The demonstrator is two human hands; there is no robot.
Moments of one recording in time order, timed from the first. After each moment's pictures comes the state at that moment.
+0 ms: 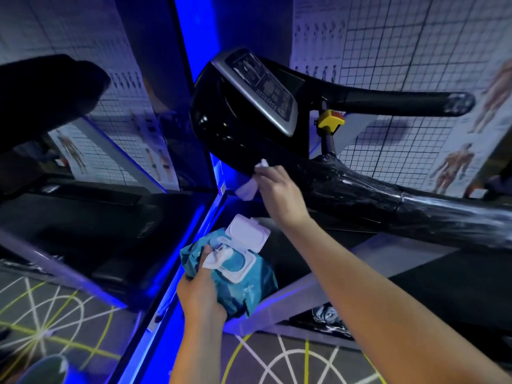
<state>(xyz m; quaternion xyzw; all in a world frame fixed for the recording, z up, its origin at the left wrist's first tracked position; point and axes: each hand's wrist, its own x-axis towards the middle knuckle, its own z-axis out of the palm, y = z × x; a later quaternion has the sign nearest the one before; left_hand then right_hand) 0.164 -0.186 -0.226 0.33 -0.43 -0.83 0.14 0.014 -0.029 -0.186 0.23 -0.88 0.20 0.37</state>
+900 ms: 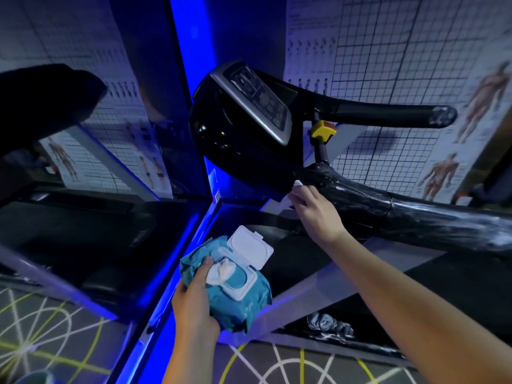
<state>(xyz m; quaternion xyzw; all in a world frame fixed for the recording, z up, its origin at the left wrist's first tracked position) 0.180 -0.194 -0.217 0.33 -0.42 -0.84 0.09 0.029 0.057 -0.213 0.24 -0.90 0.02 0.35</state>
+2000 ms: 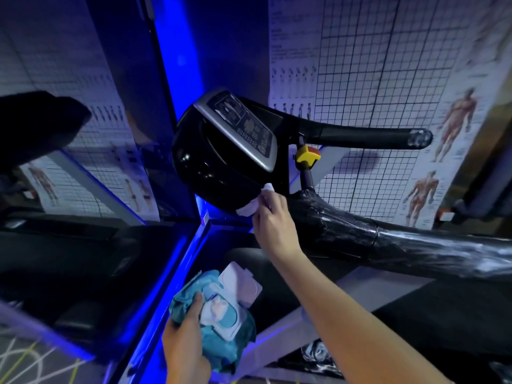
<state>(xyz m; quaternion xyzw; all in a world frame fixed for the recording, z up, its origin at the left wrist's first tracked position) 0.150 -0.182 -0.233 0.33 -0.46 -0.82 0.13 0.008 -0.016 -0.175 0.13 -0.87 0.24 0.41</state>
